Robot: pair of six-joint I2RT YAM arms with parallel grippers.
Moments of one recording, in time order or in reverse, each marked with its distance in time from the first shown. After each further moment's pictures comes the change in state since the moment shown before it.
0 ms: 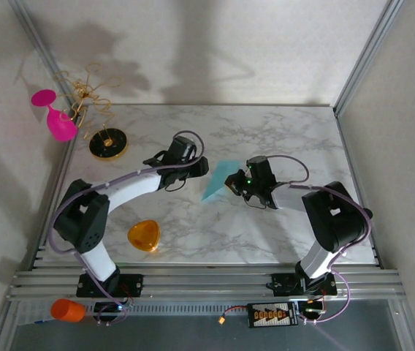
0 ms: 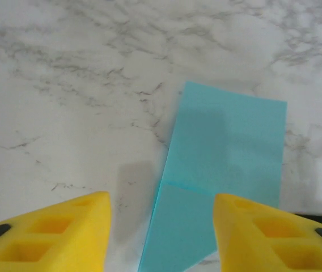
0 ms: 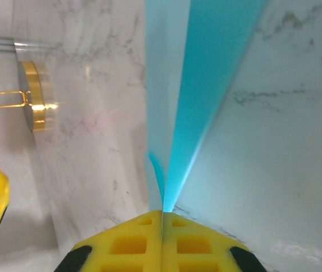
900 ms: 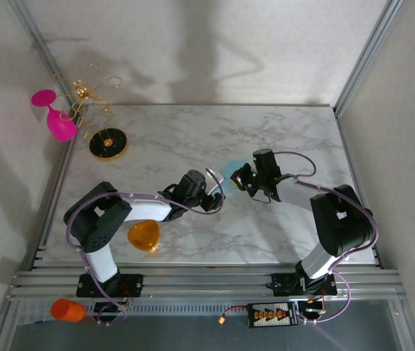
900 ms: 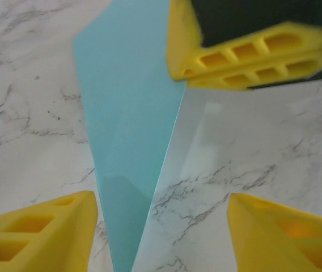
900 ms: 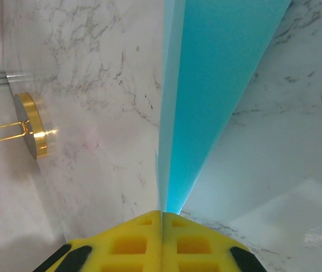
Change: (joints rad) left arm -0.184 0.086 -0.305 0.539 0.042 0.645; right arm -0.052 -0.037 0.084 -0.209 -0.006 0.061
